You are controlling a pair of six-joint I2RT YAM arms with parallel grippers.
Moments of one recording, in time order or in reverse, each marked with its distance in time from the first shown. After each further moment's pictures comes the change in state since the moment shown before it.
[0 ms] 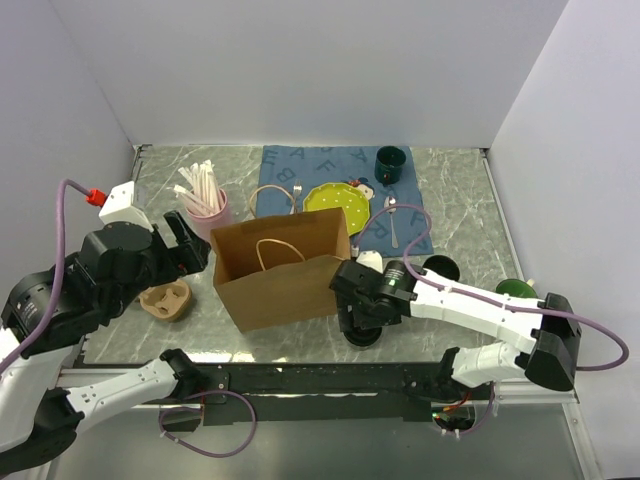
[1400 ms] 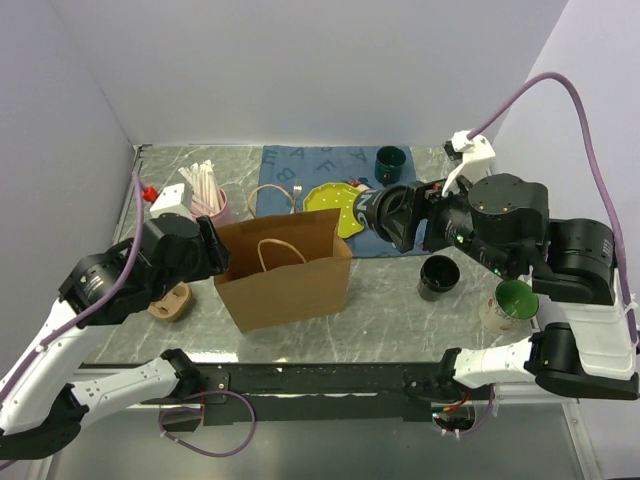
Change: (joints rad) left arm 0.000 0.050 -0.167 0.119 0.082 0.009; right arm 0.010 -0.052 1.093 -0.283 0.300 -0.423
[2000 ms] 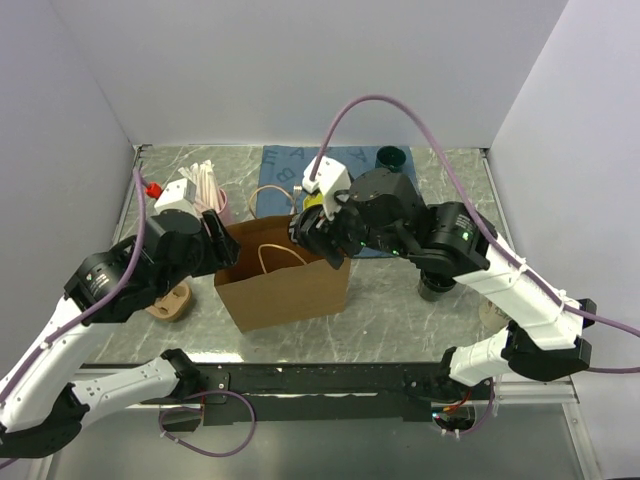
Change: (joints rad) left arm 0.000 0.016 -0.012 0.098 0.037 -0.015; right arm -0.001 0.161 -0.195 0.284 -0.308 -0.568
